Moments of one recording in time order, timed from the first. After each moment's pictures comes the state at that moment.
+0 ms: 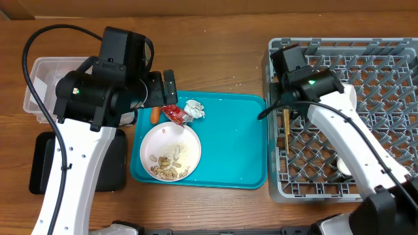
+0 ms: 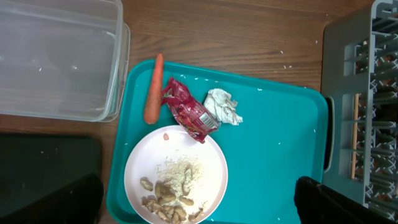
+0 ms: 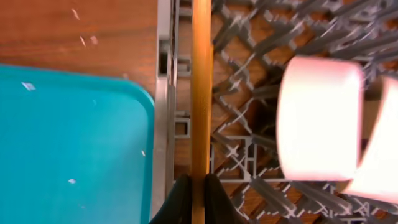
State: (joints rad) left arm -0.27 1.46 1.78 -1.36 -0.03 -0.39; right arm 0.35 1.62 1.38 -0.98 0.25 0.27
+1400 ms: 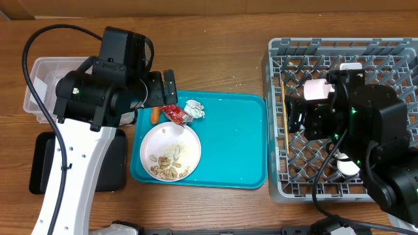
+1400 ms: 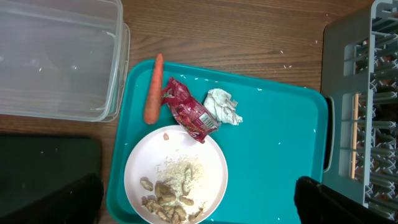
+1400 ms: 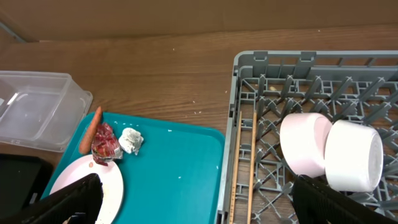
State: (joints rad) left arm -0.27 1.46 1.78 -1.36 -0.03 -0.39; right arm 0.37 1.02 1.44 -1.06 0.06 0.28
